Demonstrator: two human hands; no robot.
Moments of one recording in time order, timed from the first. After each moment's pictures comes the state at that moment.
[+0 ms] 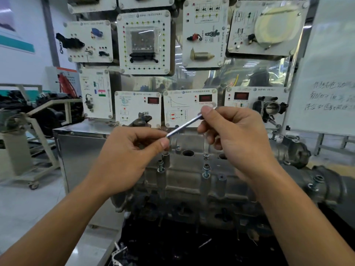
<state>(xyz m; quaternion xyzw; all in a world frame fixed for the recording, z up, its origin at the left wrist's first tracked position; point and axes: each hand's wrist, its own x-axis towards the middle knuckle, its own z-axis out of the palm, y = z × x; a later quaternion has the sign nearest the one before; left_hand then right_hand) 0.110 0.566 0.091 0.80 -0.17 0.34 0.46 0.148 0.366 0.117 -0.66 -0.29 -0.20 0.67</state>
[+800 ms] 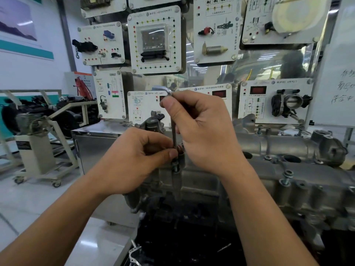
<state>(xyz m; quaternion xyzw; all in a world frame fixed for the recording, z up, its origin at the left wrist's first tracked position) 0.104 0.582 0.099 0.86 -0.19 0.23 0.41 0.155 0.435 0.119 -0.62 -0.44 -0.28 0.58</state>
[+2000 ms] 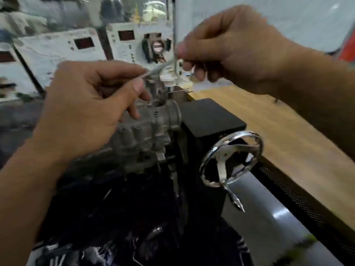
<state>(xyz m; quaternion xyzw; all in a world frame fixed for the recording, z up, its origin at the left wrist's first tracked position) 0.100 0.381 0.123 0.76 -0.40 0.21 0.47 0.060 0.152 0.168 -0.84 -0.17 -0.20 0.47</state>
